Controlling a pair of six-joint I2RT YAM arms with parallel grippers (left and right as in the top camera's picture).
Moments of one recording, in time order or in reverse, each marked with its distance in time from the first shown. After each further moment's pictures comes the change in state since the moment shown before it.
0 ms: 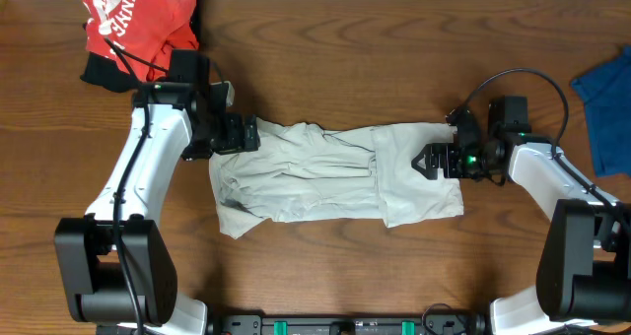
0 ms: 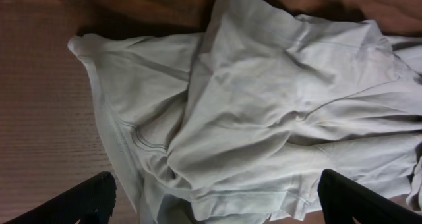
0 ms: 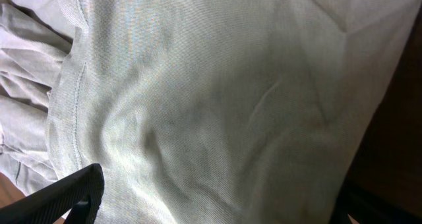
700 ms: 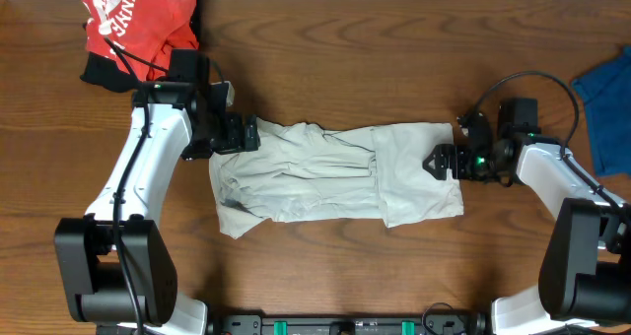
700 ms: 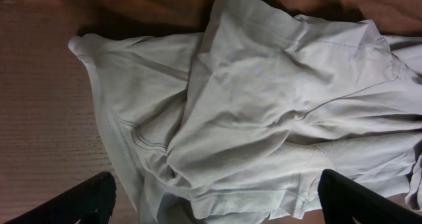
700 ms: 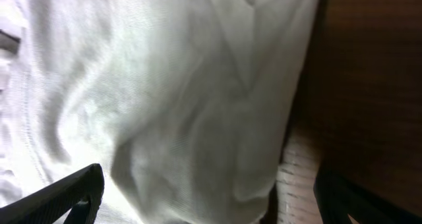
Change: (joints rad) left arm -0.004 0.000 0.013 -0.013 0.000 0.002; right arm -0.049 0.000 0.000 -0.026 0.051 0.004
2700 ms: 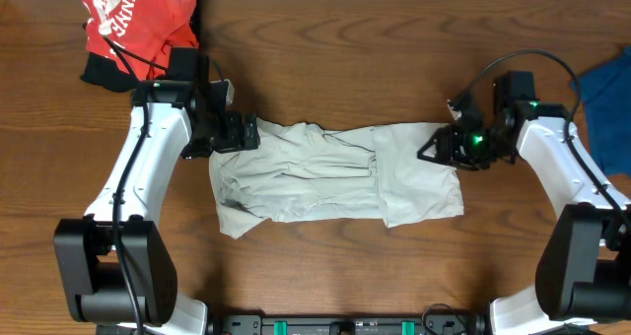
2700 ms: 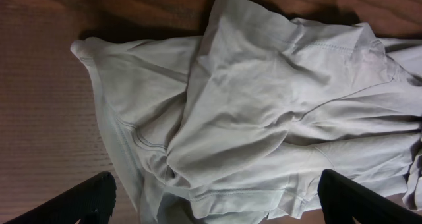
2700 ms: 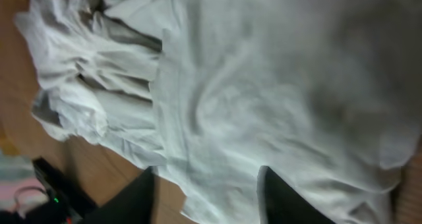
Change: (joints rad) left arm 0.000 0.000 0.011 -0.007 0.000 0.000; right arm 0.064 0.005 0.232 -0.342 -0.146 0.114
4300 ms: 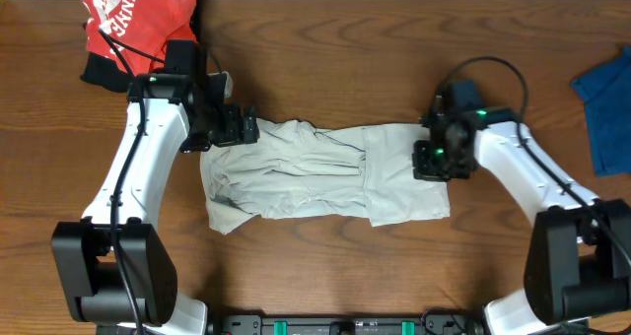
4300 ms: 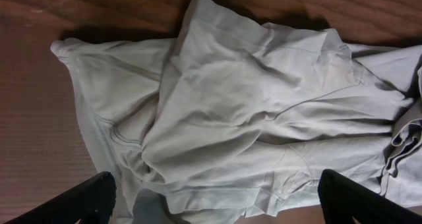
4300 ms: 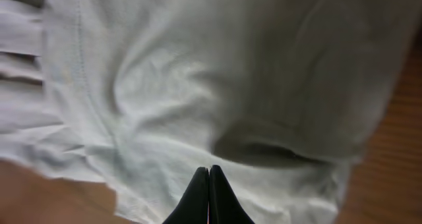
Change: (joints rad) left arm 0.000 0.000 0.052 -0.027 0.000 0.000; right arm 0.197 0.006 -0.055 0.033 0.277 0.164
